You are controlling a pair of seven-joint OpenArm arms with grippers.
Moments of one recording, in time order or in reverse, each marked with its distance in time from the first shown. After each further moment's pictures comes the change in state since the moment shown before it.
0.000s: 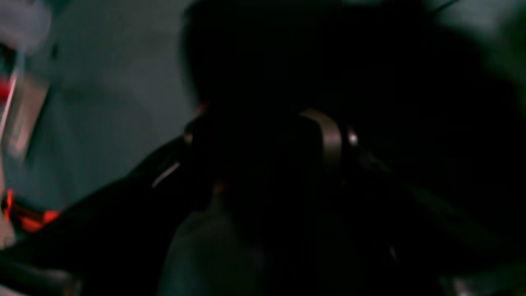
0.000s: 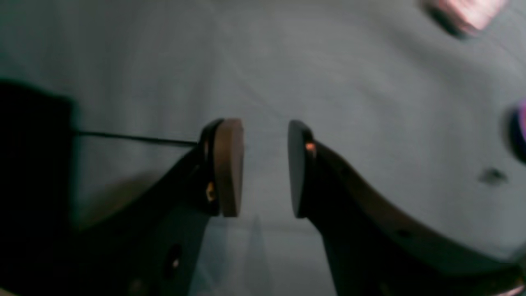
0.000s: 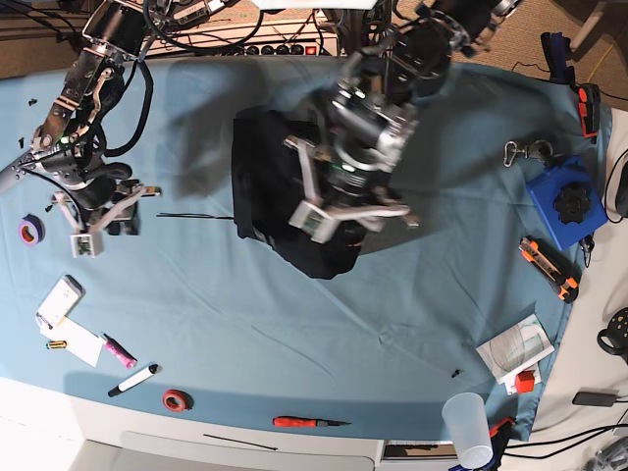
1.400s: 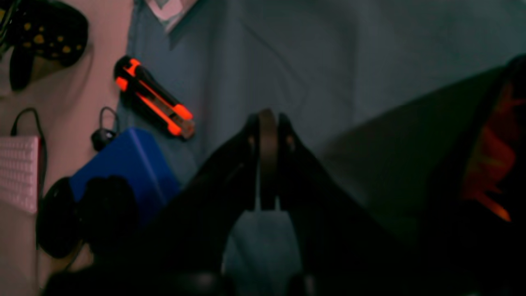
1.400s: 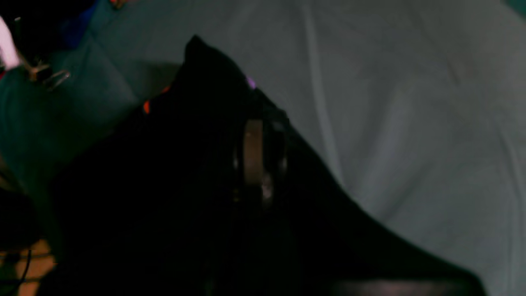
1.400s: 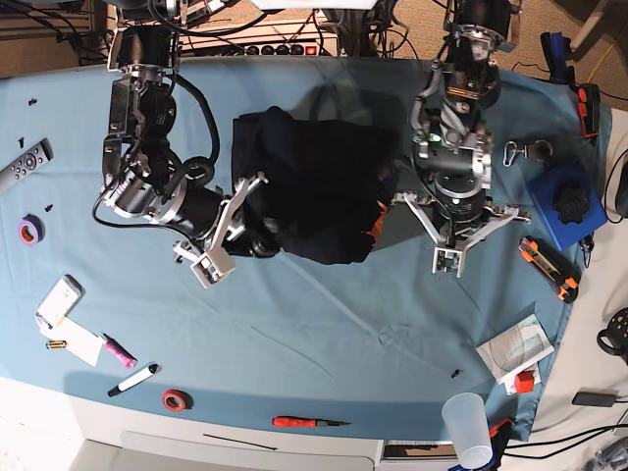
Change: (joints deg) left arm 2.4 -0.1 -22.5 -1.3 4.7 3.7 -2.1; right arm 4.8 -0.2 -26.3 -1.0 14.0 6.3 3.5
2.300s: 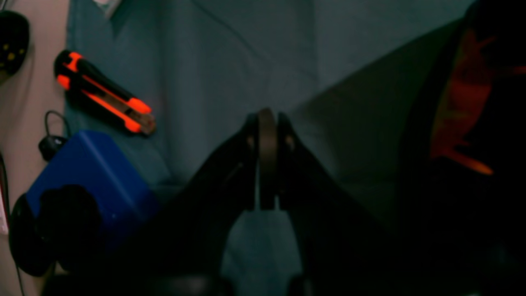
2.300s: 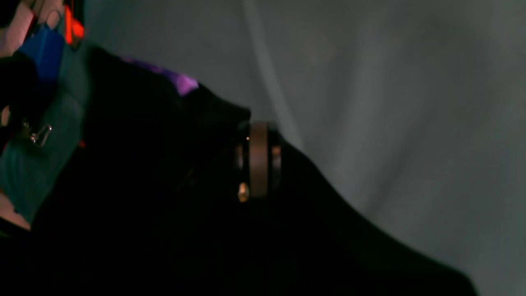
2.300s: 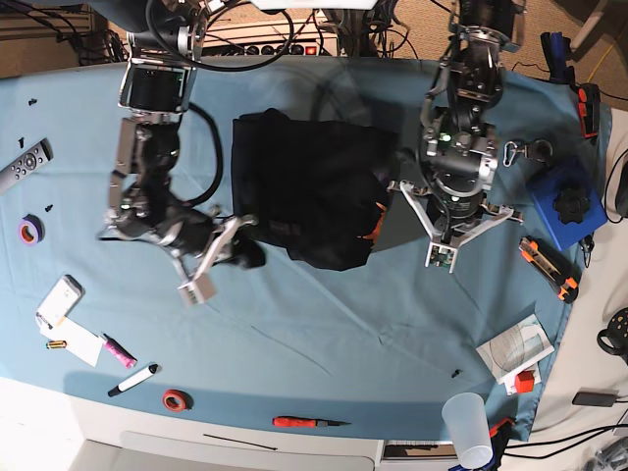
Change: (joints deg) left arm 0.0 -2.1 -0.7 0.5 -5.7 -5.7 2.4; right arm 9.2 -4.3 9.8 -19.1 3.7 -0.3 -8.1
